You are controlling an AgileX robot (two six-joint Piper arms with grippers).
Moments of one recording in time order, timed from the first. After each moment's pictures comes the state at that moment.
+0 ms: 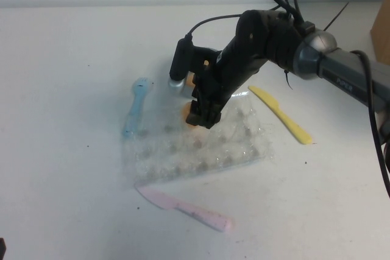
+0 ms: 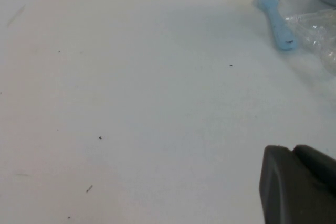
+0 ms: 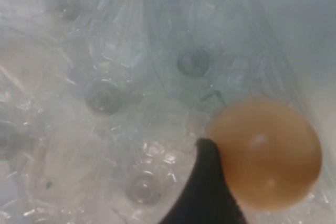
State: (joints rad) right arm 0.55 2.28 -2.01 0.34 0.92 -0.99; left arm -0.07 -0.01 0.02 -0.10 0.37 0.09
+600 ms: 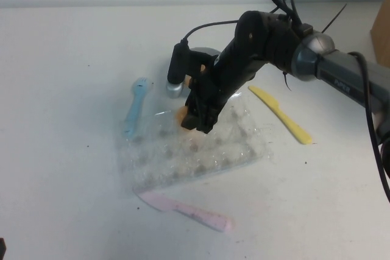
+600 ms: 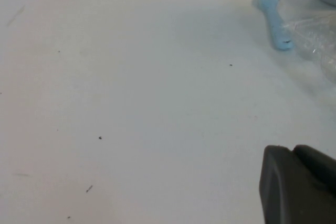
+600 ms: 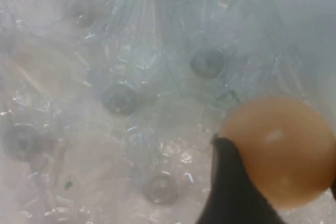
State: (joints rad) right arm 0.55 2.29 -2.01 0.43 0.96 -1.06; left arm -0.07 -0.01 0.02 -0.10 0.37 0.09
